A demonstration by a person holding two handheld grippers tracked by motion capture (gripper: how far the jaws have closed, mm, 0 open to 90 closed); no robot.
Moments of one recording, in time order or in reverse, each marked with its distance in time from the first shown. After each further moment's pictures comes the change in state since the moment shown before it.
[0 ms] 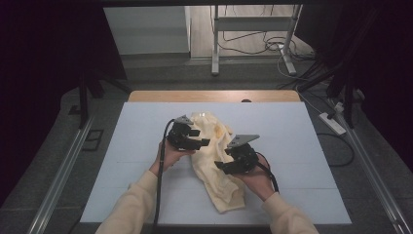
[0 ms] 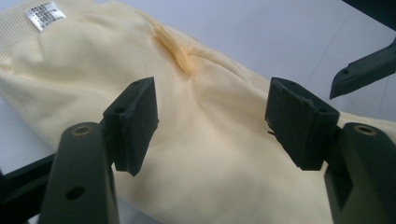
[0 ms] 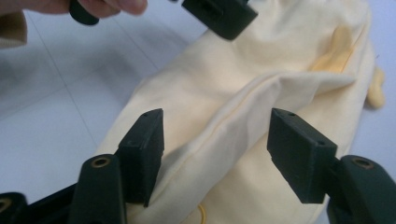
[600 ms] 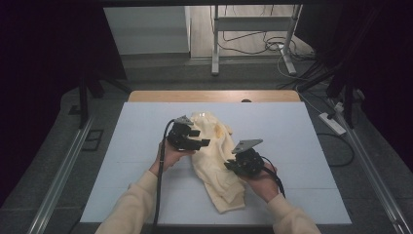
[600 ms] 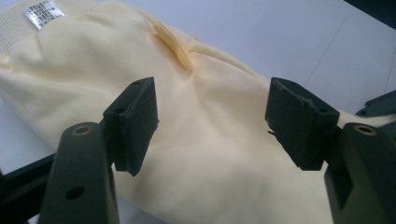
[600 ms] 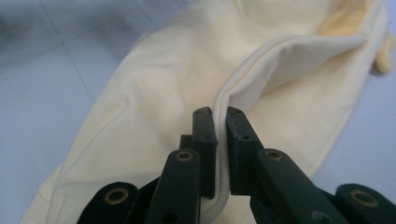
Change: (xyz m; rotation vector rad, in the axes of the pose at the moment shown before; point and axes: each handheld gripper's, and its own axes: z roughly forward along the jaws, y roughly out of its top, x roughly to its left) left arm -0.001 0.000 0.000 0.002 -0.002 0.003; right arm -0.004 -0.018 -0.010 0.067 0.003 -0.033
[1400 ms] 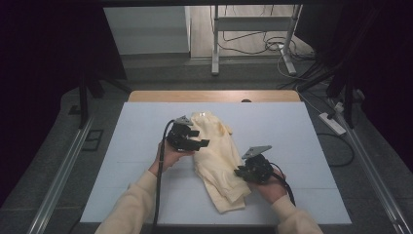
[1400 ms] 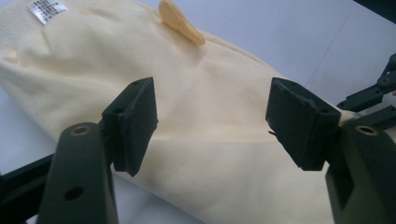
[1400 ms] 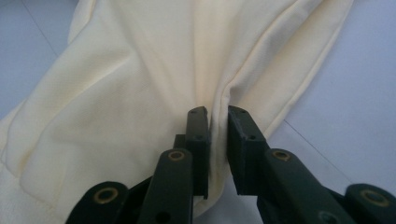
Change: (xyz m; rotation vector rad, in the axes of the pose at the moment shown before) left arm 0.000 -0.001 0.000 0.007 0.009 0.004; right arm -0.015 -0.038 0.002 0.066 -0.020 0.068
